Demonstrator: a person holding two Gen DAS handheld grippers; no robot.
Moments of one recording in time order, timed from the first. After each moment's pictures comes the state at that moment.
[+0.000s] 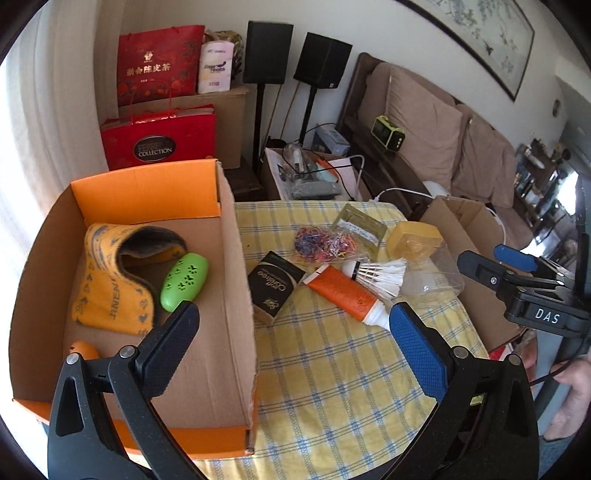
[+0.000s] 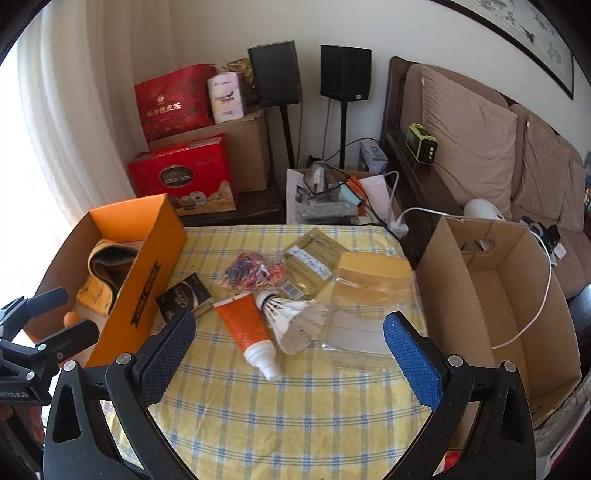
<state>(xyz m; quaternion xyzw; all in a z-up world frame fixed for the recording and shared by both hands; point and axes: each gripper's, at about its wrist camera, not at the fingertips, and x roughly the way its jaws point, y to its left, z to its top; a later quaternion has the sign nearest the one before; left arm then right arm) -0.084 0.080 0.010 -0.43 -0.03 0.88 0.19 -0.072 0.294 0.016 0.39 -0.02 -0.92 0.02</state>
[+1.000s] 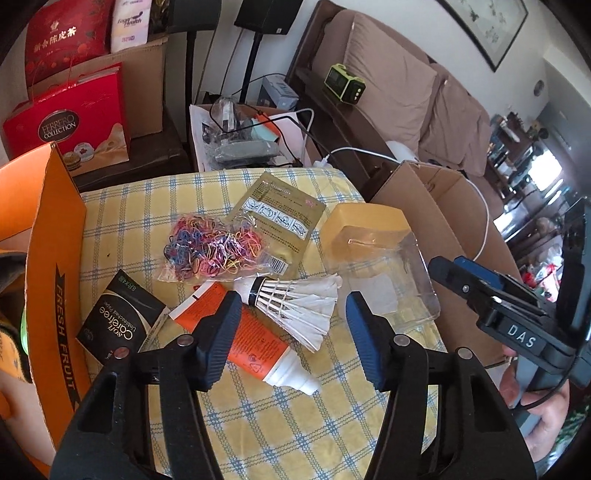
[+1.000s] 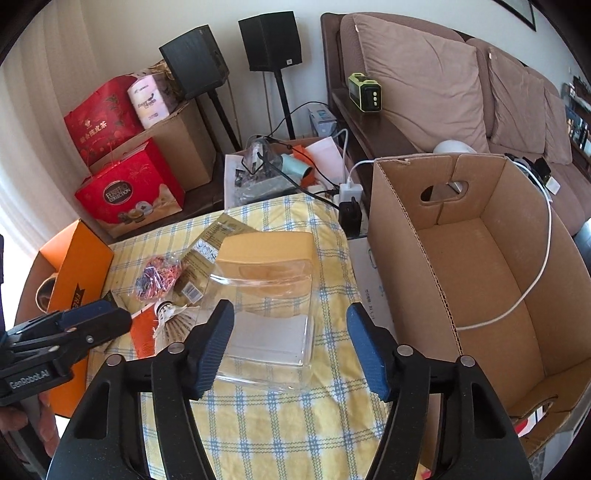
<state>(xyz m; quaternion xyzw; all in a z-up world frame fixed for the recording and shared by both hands) -0.150 0.208 -0.043 -0.50 -0.02 0.83 0.26 -0.105 0.403 -0.034 0.43 -0.11 -0.90 -0.03</state>
